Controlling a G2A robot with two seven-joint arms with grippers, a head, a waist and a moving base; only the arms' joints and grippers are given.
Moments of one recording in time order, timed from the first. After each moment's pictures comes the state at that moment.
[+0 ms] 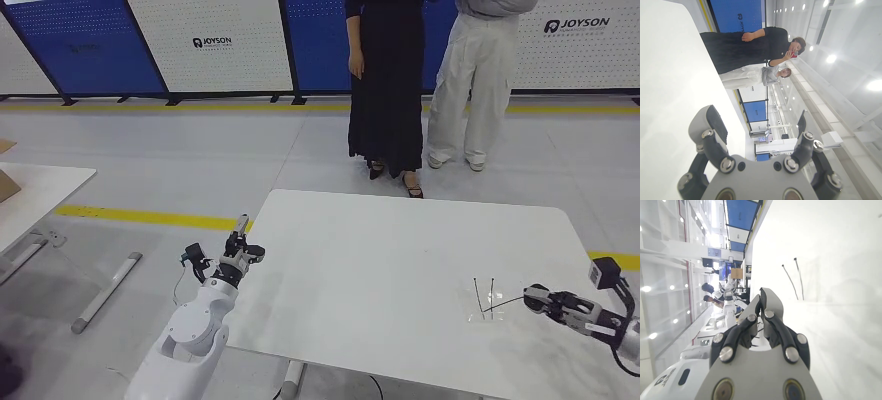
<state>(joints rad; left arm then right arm) 1.73 -1.15 -1.60 -1.80 -0.42 0.00 0.00 -1.35 -0.95 1.65 -1.35 0.22 -0.03 1.21</state>
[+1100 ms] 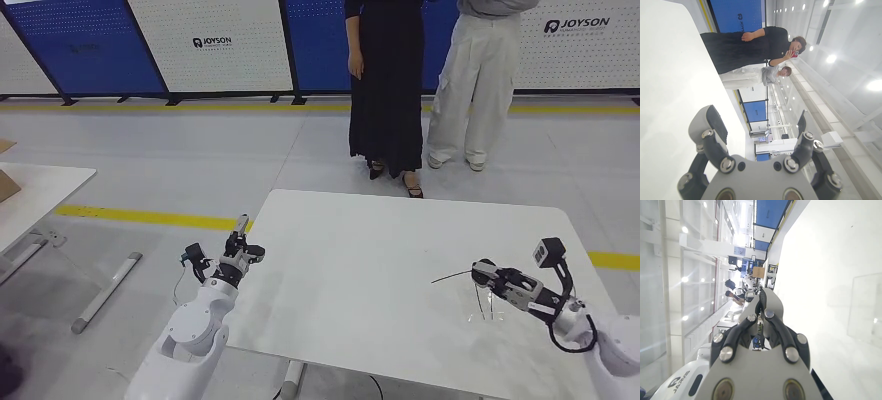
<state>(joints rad) 1.73 -1.15 -1.60 -1.80 -0.42 0.00 0.00 -1.34 -1.01 1.41 -1.49 0.42 -0.01 0.91</state>
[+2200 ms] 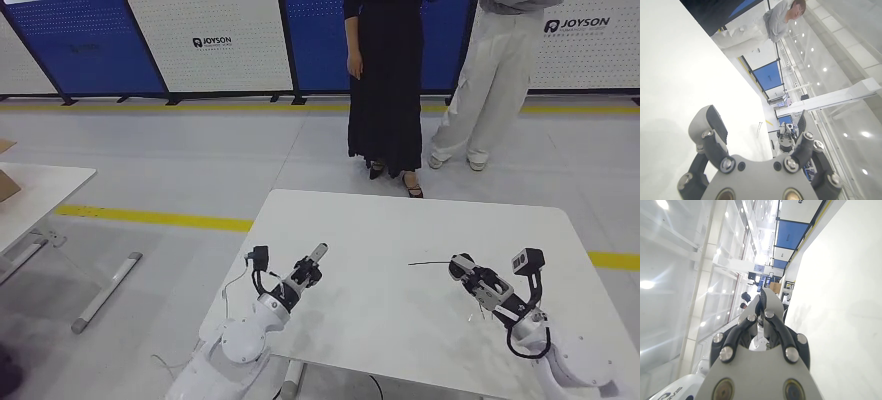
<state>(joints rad) 1.67 -1.17 -1.31 -1.81 -0.04 -0.03 -0.08 -1.39 -1.06 1.26 -1.52 0.51 -0.22 0.61</state>
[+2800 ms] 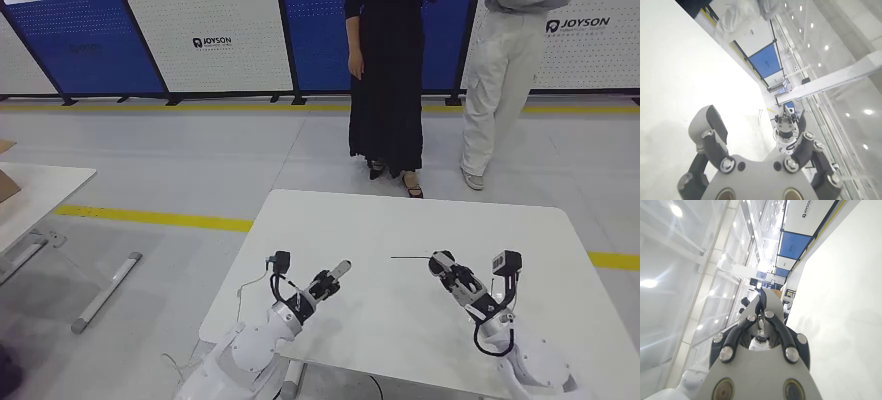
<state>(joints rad) 1.66 -1.17 -1.22 -1.80 0.05 -0.12 -0.20 -1.35 -1.12 1.11 -1.48 0.42 -0.34 0.39</state>
